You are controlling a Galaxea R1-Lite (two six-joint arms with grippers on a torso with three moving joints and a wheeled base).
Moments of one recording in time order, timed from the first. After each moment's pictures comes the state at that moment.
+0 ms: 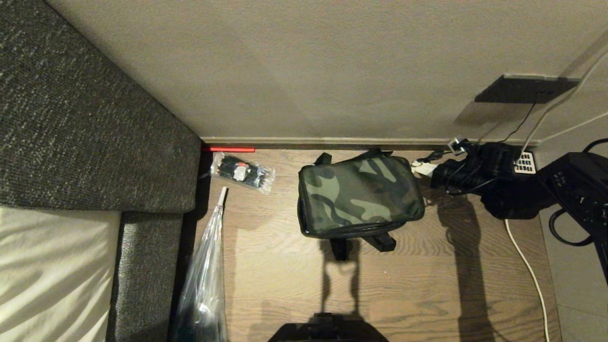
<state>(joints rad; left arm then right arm) 0.00 0.00 0.00 0.00 0.00 -0.01 -0.11 2.47 -1.53 -0.89 0.80 -0.06</state>
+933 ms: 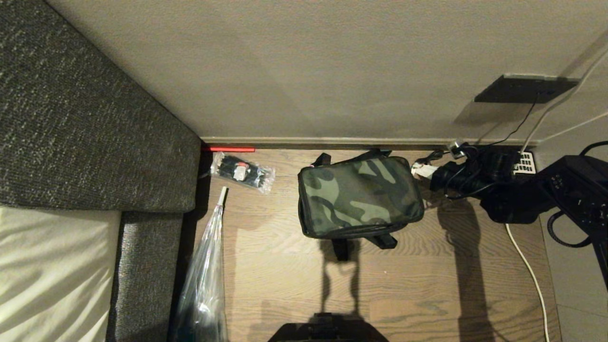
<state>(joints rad) 0.00 0.00 0.00 0.00 0.00 -0.01 -0.11 2.49 -1.49 -0.94 0.78 -0.09</state>
